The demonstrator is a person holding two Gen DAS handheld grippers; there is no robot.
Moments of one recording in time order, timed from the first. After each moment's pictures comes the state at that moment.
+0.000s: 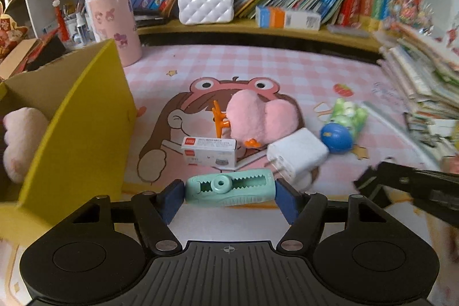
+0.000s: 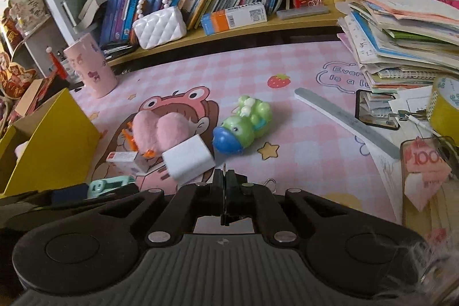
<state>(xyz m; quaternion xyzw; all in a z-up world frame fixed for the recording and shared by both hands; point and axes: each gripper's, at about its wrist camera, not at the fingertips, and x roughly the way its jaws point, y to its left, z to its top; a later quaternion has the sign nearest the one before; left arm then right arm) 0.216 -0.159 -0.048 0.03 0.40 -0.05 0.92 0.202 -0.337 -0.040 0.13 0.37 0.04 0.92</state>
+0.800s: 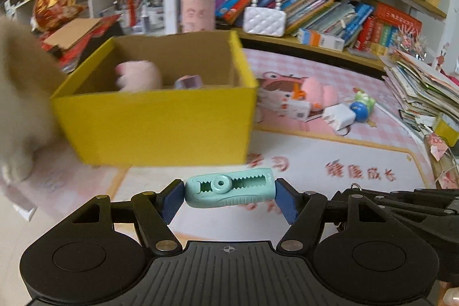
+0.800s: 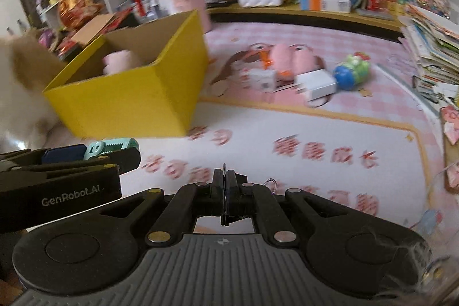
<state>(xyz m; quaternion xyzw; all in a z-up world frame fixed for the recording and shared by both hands) 0.074 -0.012 -0.018 -0.02 0.37 -0.02 0.93 0.073 -0.175 -0.025 0.04 0.39 0.13 0.91</state>
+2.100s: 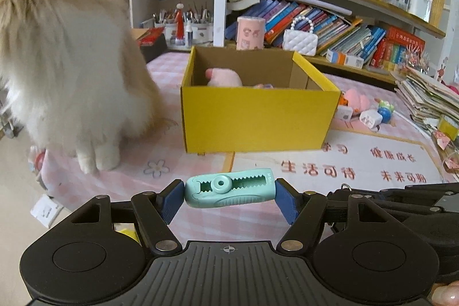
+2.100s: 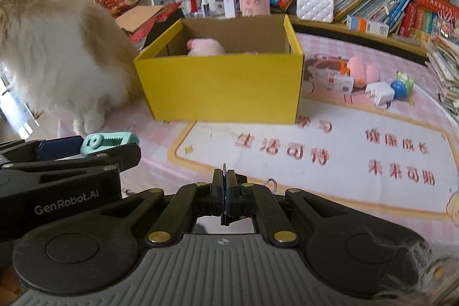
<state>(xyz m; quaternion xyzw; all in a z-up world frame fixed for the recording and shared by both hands) -0.002 0.129 0.003 -0.01 0.32 -0.02 0.95 0.008 -0.028 -0.006 0.01 0.36 0.13 0.92</state>
